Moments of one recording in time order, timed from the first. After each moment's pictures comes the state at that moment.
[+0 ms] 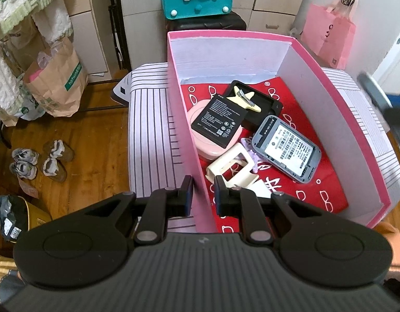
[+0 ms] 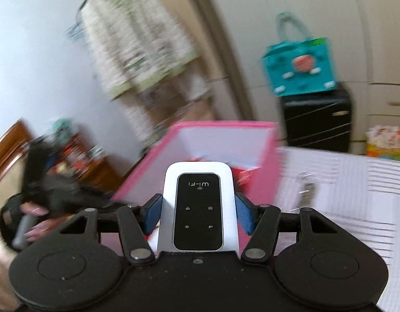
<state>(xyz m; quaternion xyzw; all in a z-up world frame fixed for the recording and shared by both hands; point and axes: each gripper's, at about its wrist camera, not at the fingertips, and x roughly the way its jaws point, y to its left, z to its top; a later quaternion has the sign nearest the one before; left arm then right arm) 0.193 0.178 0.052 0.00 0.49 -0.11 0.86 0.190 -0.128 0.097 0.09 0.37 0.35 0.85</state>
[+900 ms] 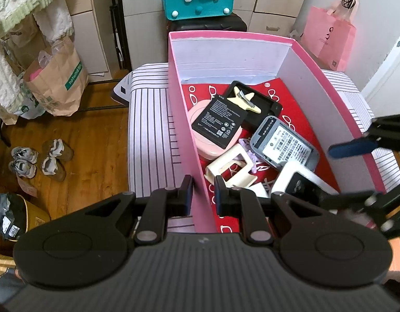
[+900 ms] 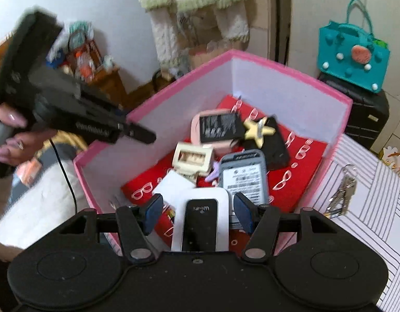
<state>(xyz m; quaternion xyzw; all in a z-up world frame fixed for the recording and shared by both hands) 0.192 0.180 0.052 -0.01 0.49 -0.11 0.86 0.186 -0.050 0.072 -0.09 0.44 0.38 0.81</state>
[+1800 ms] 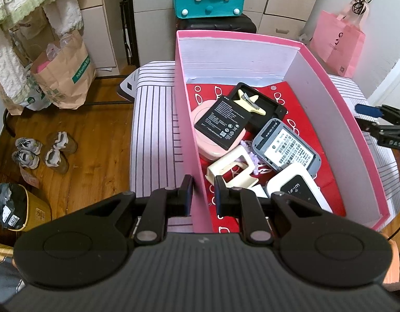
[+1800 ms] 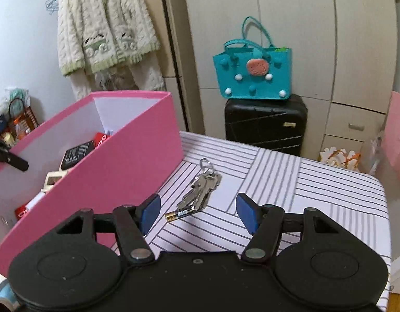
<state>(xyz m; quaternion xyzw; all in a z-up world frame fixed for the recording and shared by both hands) 0.191 0.177 0.054 -0.02 0.50 -0.09 0.86 0.235 -0.197 0.008 -0.02 0.33 0.26 0.91</state>
